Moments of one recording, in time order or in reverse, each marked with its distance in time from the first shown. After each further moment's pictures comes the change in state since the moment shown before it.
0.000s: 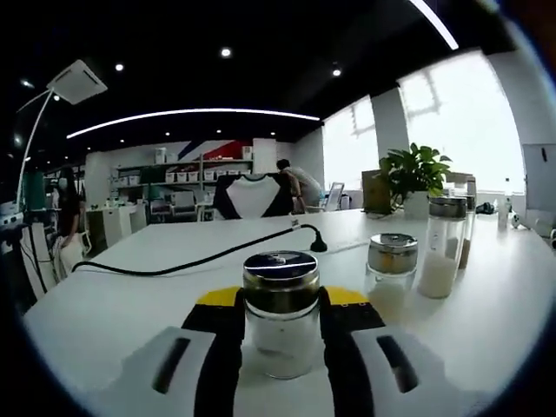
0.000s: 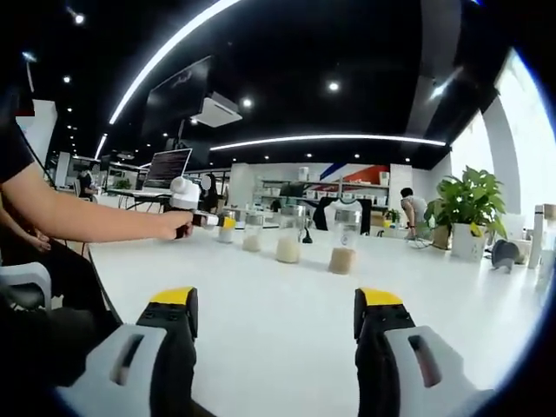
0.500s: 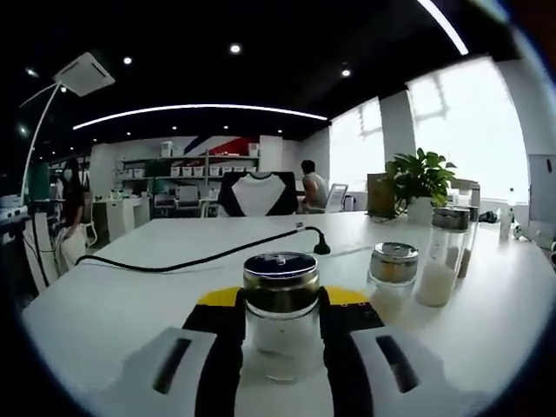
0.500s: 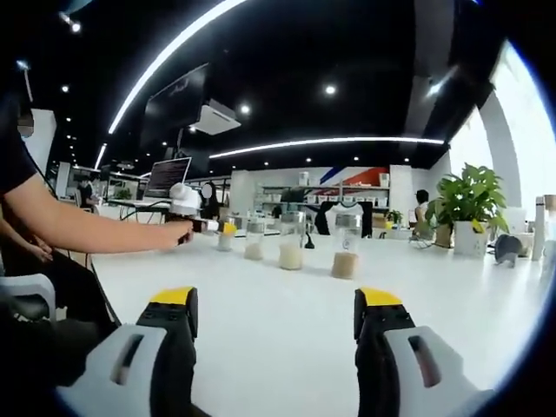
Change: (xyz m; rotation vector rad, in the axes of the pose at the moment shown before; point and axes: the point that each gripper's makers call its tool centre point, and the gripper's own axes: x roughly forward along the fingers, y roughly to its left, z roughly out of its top) left arm -0.008 0.003 0.009 -0.045 0.002 0.014; right arm 0.000 0.001 0.010 0.069 -0.055 0.019
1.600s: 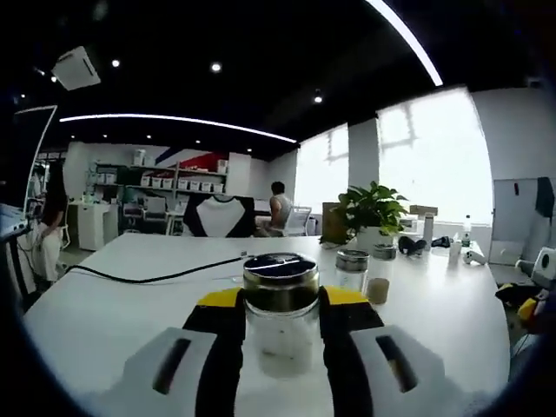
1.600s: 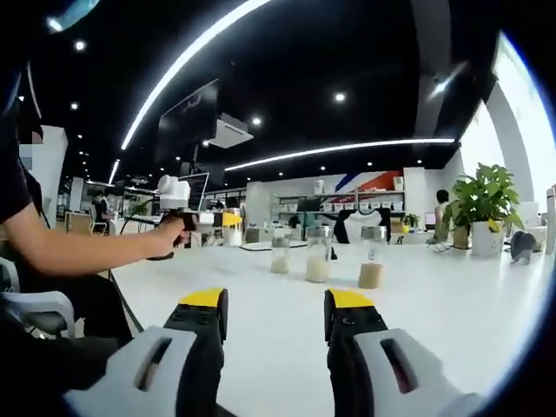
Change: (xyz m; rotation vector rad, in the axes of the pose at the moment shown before) left arm -0.094 -0.071 0.048 -0.055 -0.091 -0.184; right arm 0.001 0.034 0.015 0.015 -0.025 0.071
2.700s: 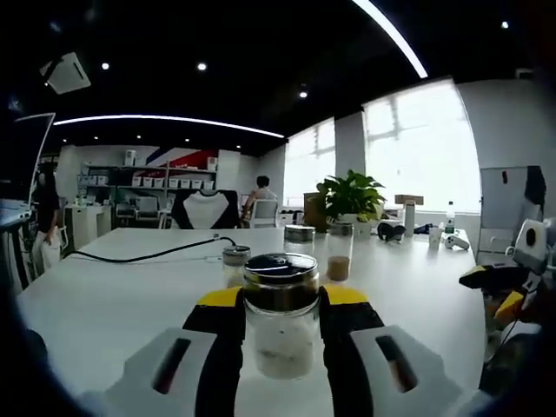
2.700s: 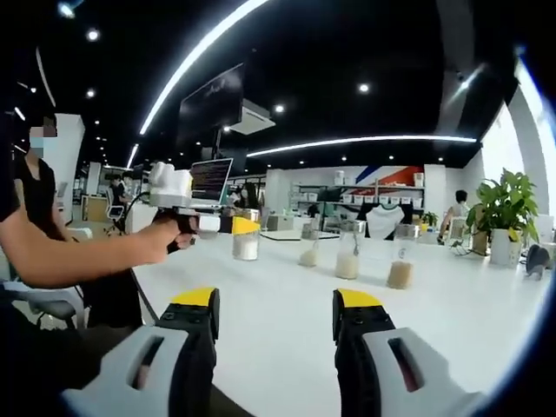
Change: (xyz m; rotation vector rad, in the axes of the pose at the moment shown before) left arm -0.045 -0.073 -0.034 0.045 0.026 -0.035; right arm 0.018 0.045 -0.003 -0.074 0.068 0.109
